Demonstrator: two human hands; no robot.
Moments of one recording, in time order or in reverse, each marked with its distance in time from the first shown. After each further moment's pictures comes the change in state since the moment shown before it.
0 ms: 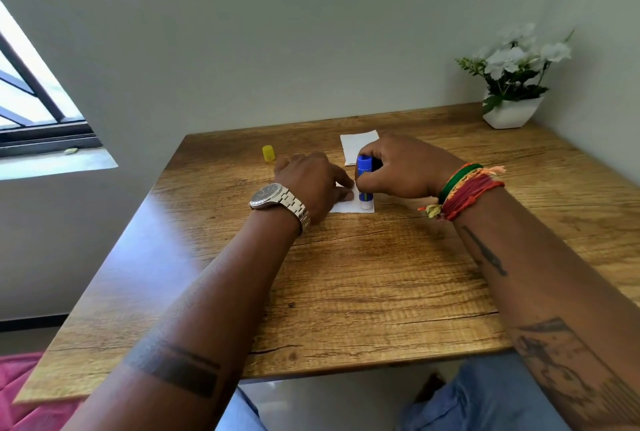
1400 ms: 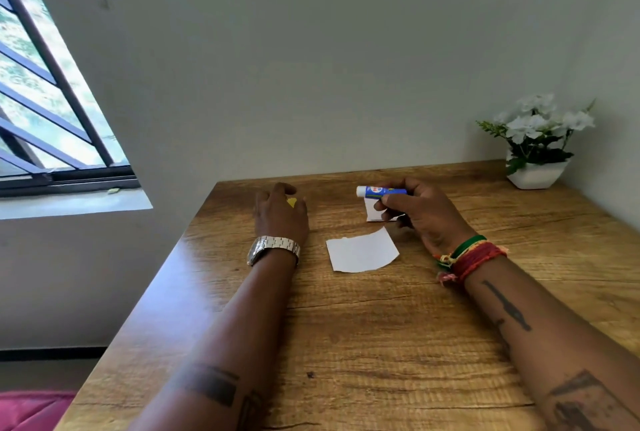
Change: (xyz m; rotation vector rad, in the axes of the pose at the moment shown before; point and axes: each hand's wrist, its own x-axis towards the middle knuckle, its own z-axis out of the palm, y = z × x) left_hand 0.025 -0.069 0.017 -0.579 0.541 -0.599; right_hand 0.030 0.027 0.018 1.007 0.311 0.168
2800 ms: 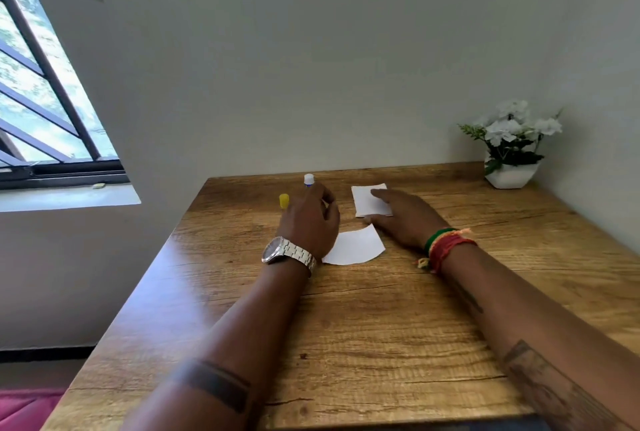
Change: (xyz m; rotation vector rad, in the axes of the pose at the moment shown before) left_hand -0.038 0.026 0.012 0.008 -0.099 0.415; right_hand 0.013 0.014 -0.006 -1.104 -0.076 0.000
